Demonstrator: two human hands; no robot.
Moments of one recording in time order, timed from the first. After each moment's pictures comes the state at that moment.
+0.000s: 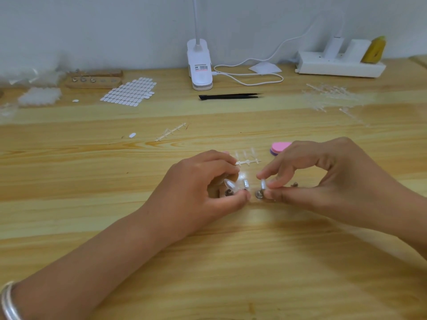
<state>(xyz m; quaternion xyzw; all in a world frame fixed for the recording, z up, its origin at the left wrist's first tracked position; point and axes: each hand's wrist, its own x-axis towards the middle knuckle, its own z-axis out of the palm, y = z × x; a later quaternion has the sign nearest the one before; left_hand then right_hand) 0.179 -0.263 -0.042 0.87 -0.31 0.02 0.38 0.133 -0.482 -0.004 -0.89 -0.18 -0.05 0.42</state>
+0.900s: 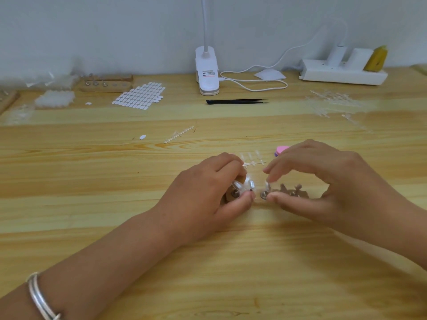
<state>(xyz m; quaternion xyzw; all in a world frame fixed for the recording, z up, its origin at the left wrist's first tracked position) 0.173 -0.262 -0.039 0.90 -0.35 0.04 0.25 0.123 -0.478 -0.003 -0.93 -0.20 -0.09 0.29</state>
